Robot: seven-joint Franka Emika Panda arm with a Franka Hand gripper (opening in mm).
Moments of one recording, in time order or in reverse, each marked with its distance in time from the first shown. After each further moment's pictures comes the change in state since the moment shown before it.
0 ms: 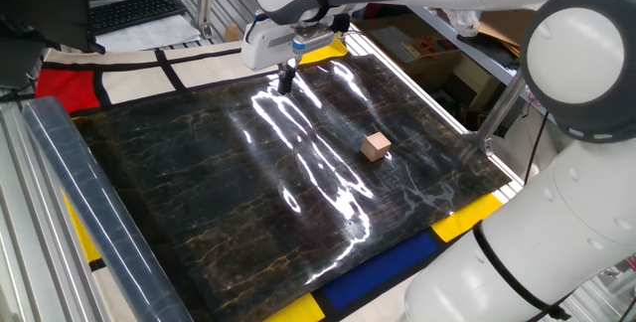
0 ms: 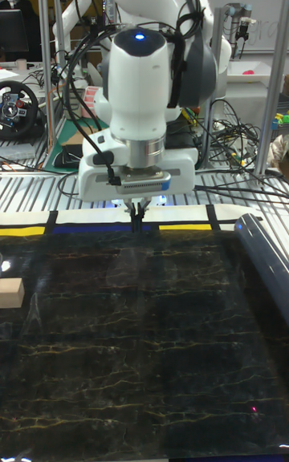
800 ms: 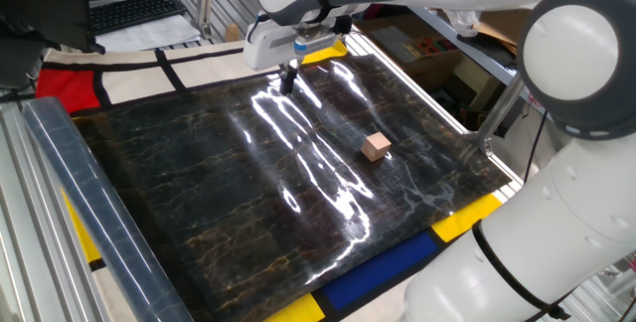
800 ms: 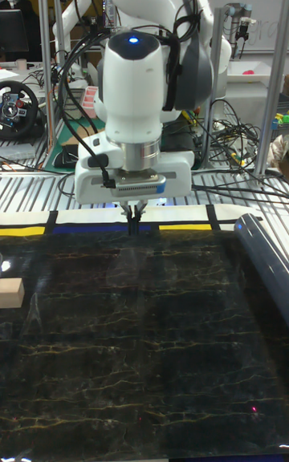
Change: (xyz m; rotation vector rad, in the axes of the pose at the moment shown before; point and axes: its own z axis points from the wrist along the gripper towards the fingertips) arm -0.002 -0.007 0.004 -0.006 -0.005 0.023
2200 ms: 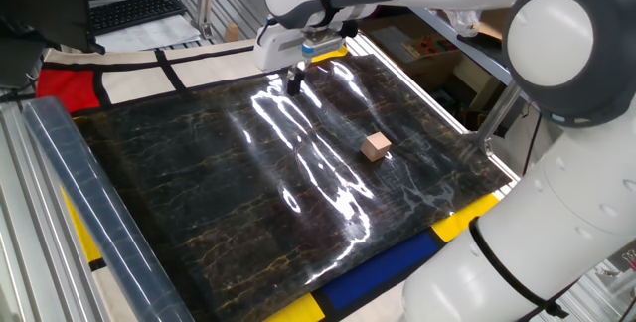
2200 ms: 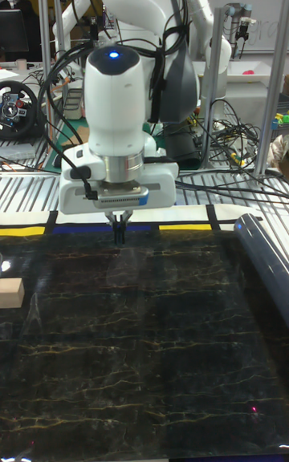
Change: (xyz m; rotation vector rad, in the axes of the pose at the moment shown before) arm -0.004 -0.027 0.017 0.001 0.004 0.016
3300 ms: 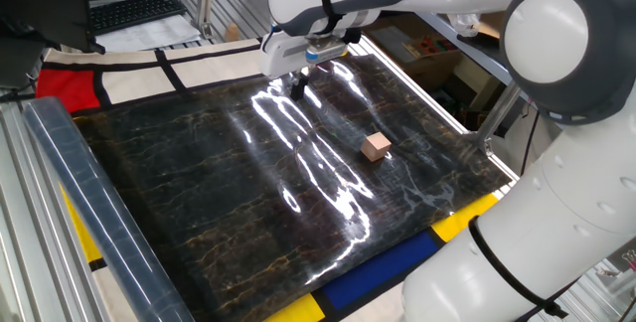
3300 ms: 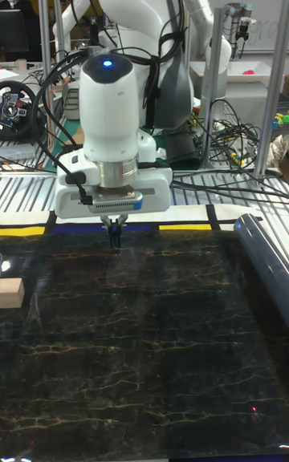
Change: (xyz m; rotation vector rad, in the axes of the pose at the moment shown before) arm 0.004 -0.008 0.012 -0.001 -0.002 0.002
